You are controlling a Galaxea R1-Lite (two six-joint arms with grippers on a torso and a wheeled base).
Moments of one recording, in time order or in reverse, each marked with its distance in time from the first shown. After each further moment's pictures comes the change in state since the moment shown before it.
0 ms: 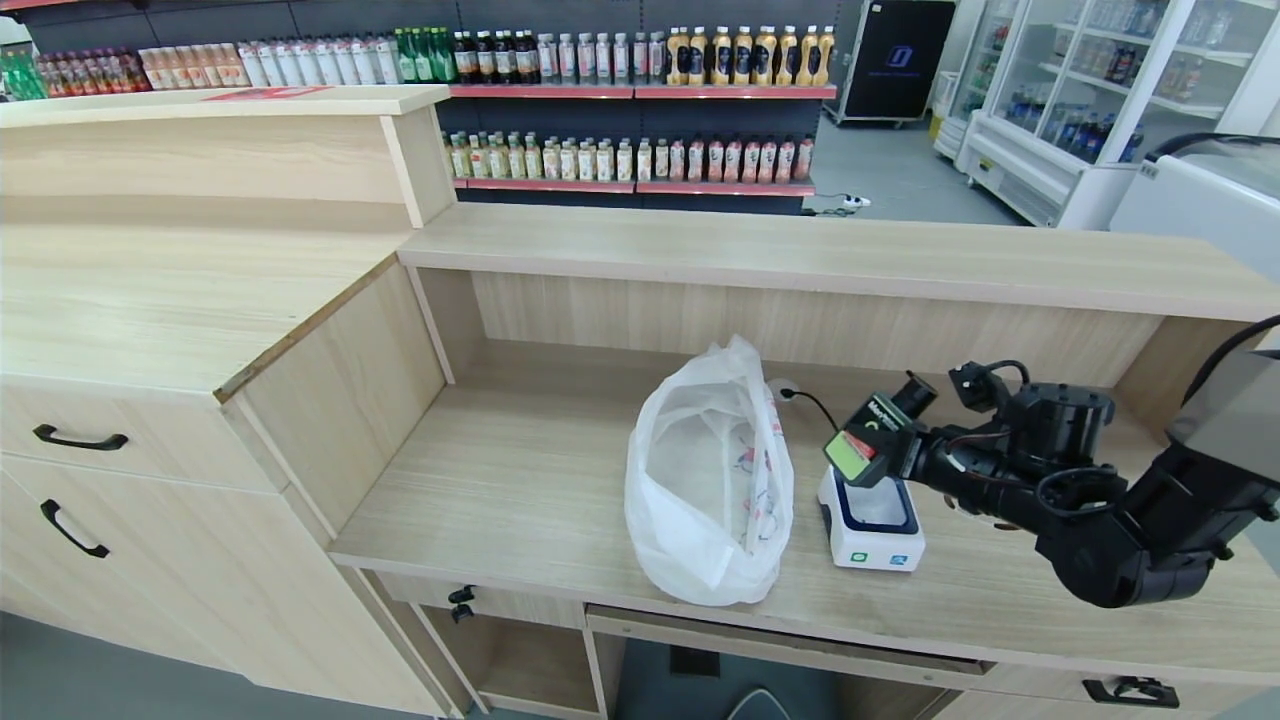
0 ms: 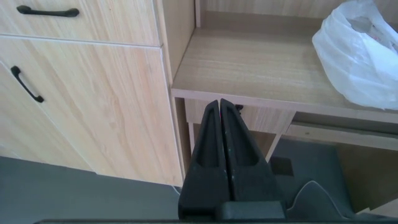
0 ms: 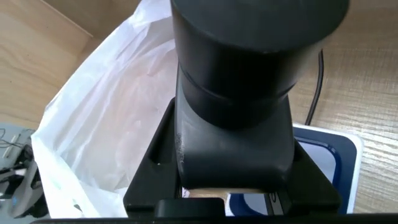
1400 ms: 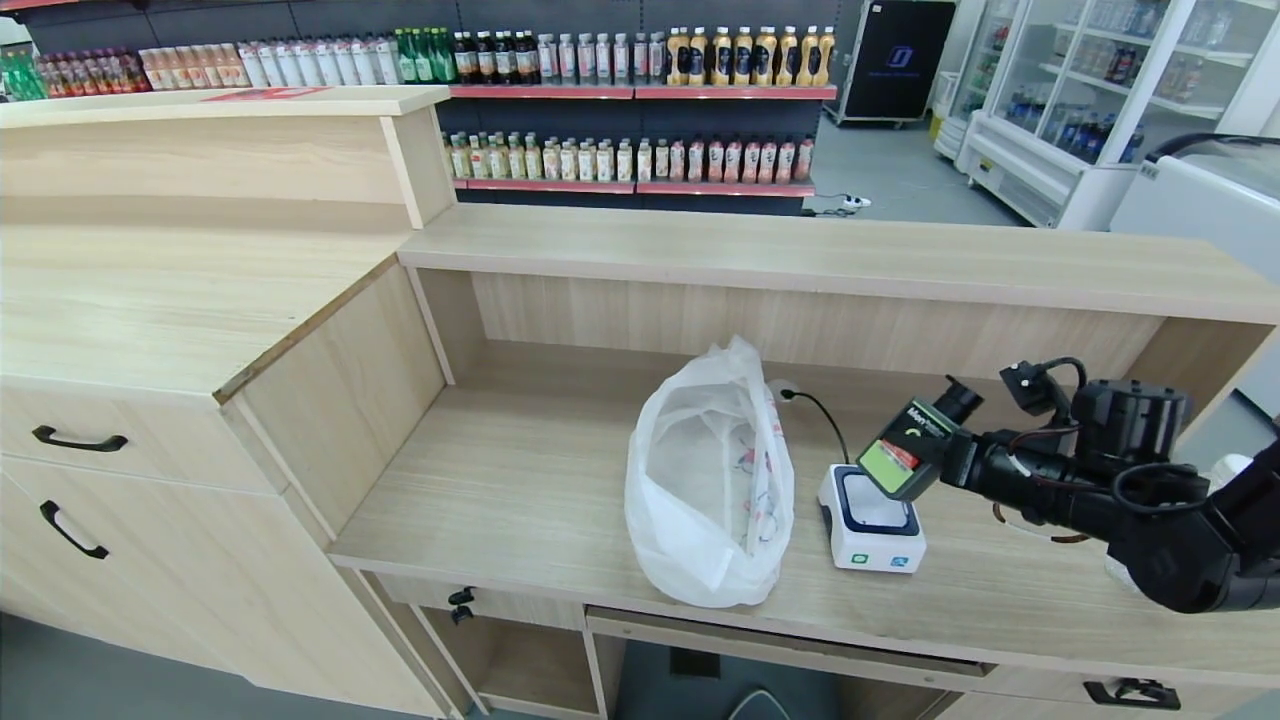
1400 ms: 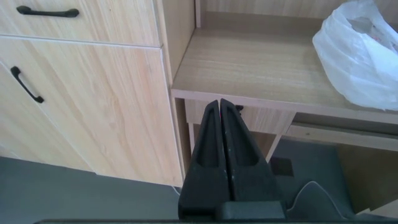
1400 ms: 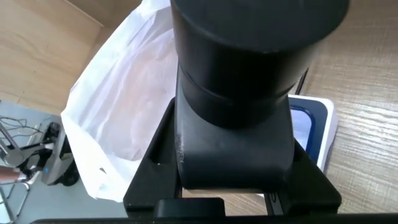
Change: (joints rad) left arm 0.000 0.000 0.000 0.000 0.000 0.000; right arm -0.096 -0.134 0.085 0.122 0.133 0.005
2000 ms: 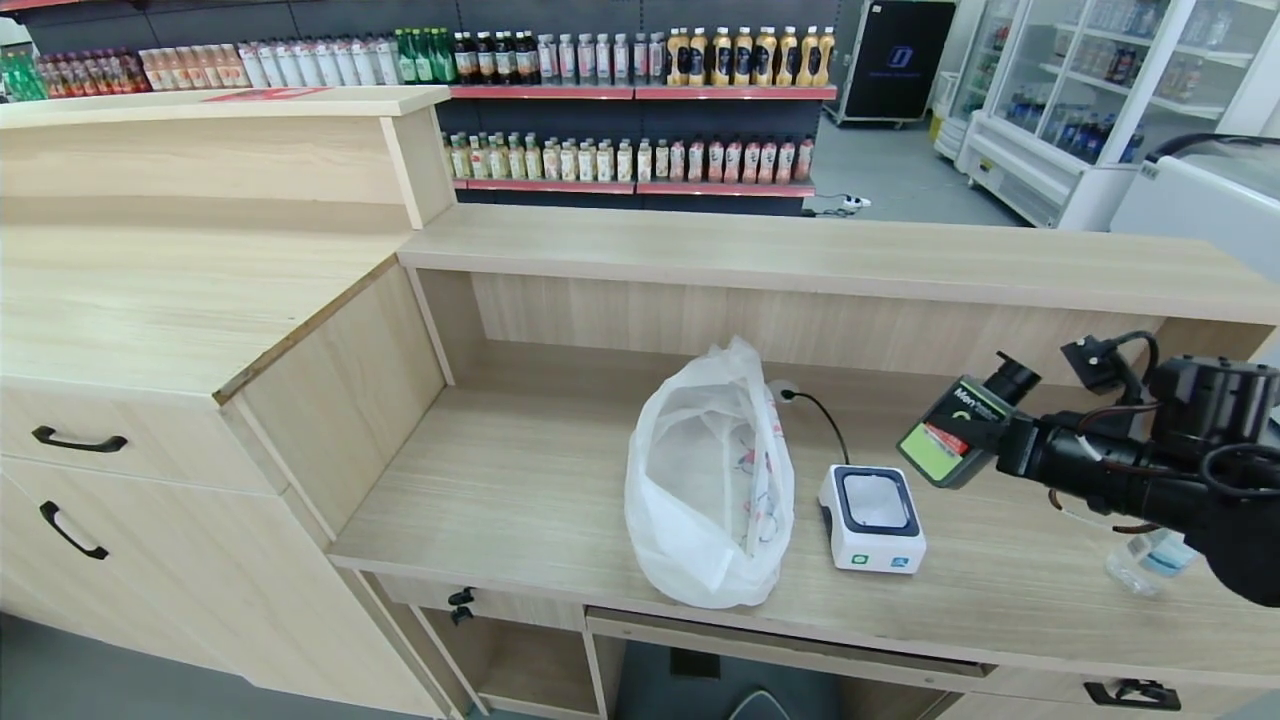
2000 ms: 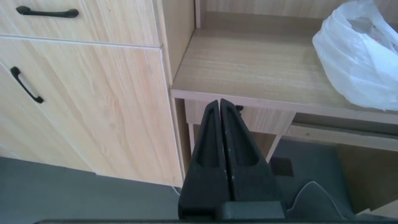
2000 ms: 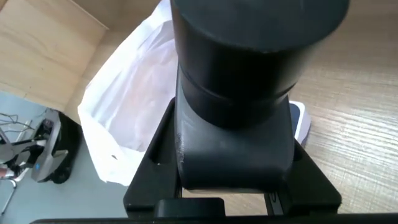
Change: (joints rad) left arm 0.000 0.000 0.000 0.000 0.000 0.000; right arm -0.074 -0.145 0.020 0.109 0.059 -0.077
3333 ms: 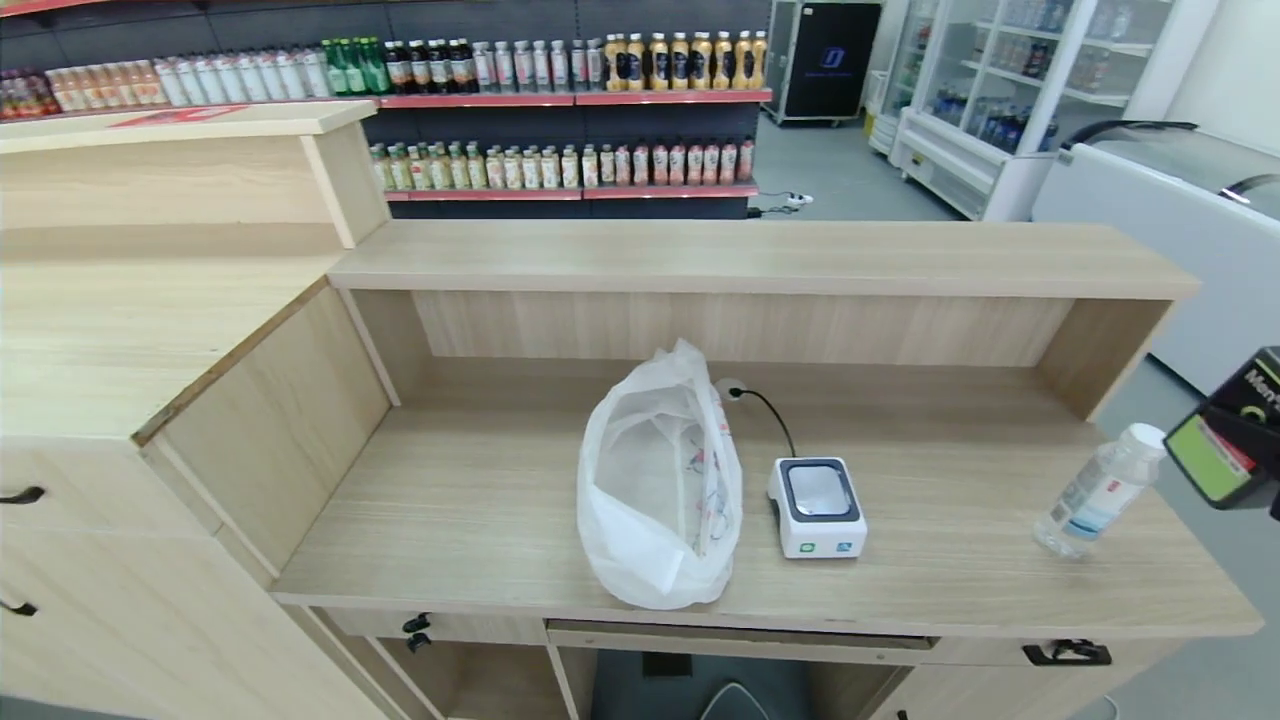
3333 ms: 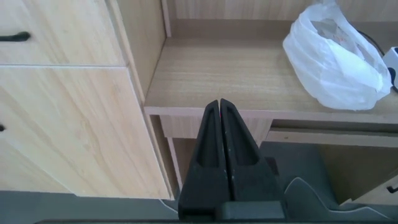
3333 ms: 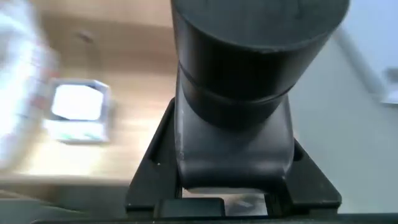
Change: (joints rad) left arm 0.000 0.000 0.000 0.000 0.000 0.000; right arm -0.106 -0.764 0.153 0.479 -0.434 -0.343
